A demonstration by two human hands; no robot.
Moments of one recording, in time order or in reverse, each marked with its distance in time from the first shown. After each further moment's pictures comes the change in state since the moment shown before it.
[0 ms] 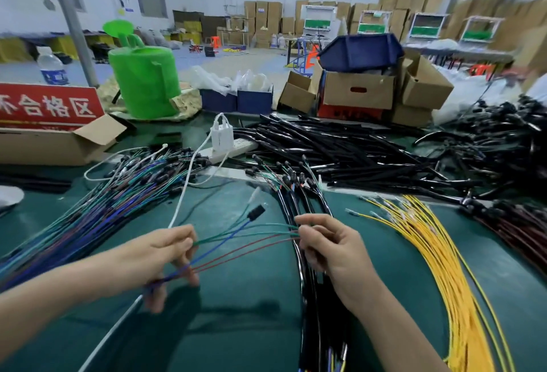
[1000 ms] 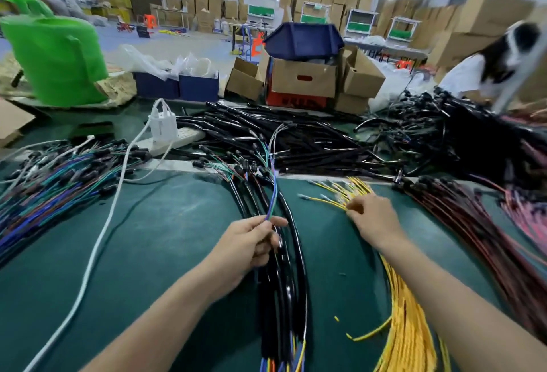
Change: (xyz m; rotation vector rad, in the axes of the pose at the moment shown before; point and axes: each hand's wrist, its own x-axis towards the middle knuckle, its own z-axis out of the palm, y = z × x) left_hand 0.085 0.061 0.139 -0.729 -0.099 0.254; right_hand 0.031 -0.021 -0.139 -1.395 0.450 0.090
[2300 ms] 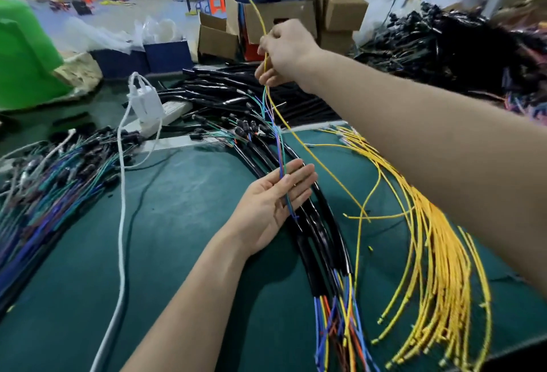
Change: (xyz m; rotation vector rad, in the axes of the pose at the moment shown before) left_hand 0.008 -0.005 -0.015 -0.407 -0.265 -0.046; right_hand 0.045 -0.201 -0.057 0.774 -0.081 -0.036
